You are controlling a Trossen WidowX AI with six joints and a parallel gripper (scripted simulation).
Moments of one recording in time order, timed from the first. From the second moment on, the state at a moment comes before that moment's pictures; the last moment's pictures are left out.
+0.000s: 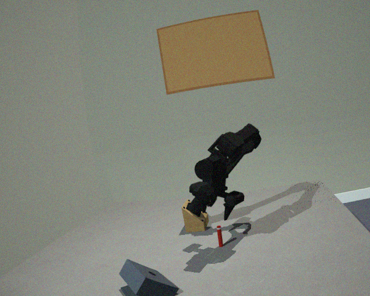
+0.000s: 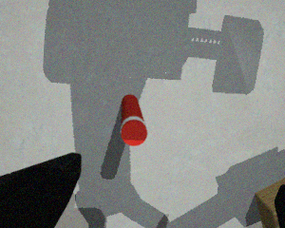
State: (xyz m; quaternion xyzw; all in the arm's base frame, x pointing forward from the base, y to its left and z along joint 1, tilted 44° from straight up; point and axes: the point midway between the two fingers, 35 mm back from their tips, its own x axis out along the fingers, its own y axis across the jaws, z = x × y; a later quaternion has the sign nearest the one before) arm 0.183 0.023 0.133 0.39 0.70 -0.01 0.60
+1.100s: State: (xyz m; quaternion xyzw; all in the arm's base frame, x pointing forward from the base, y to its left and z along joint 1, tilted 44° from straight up) arm 0.202 0.040 0.121 0.46 0.68 0.05 0.57
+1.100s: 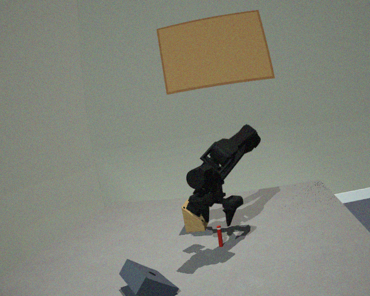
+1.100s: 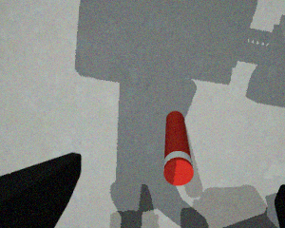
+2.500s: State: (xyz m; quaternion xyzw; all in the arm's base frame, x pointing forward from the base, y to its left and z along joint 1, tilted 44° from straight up) arm 0.204 0.076 0.085 0.46 0.68 0.05 0.56
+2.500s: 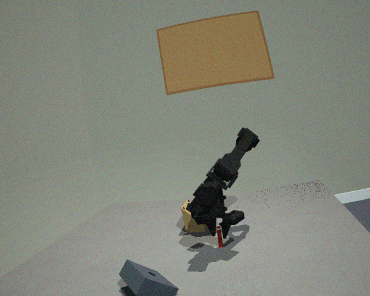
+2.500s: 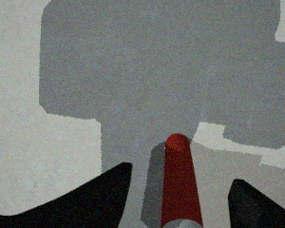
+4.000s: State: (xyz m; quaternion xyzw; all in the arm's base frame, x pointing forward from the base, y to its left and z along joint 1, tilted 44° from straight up) arm 0.204 0.017 0.136 0.46 0.68 0.04 0.57
